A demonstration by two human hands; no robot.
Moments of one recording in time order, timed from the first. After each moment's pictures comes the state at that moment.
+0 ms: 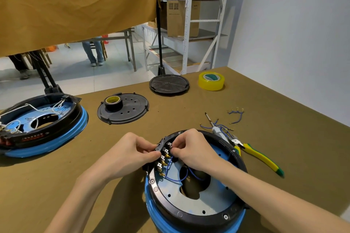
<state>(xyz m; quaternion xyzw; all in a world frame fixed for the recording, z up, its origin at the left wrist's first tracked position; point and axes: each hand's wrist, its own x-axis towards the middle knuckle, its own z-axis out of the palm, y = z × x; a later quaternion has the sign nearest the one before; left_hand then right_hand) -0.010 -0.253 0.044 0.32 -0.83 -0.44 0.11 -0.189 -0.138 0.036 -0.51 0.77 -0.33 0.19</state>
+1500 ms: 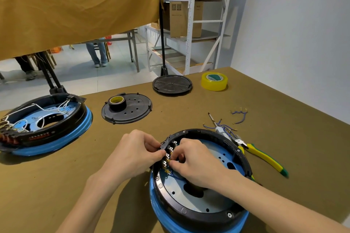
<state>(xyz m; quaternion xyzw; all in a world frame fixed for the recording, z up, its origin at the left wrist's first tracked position) -0.019 -0.232 0.056 0.40 -0.85 -0.31 0.16 -0.173 -0.117 0.034 -0.61 0.74 -0.26 0.11</state>
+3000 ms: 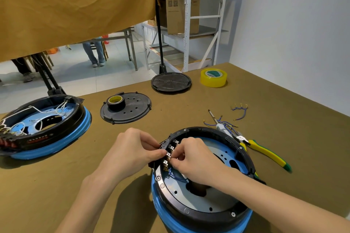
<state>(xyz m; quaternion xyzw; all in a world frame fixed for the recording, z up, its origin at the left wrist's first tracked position) -0.012 -0.238 0.060 0.39 -0.85 -0.34 0.15 -0.168 -0.123 0.030 -0.57 0.76 -0.28 0.16</state>
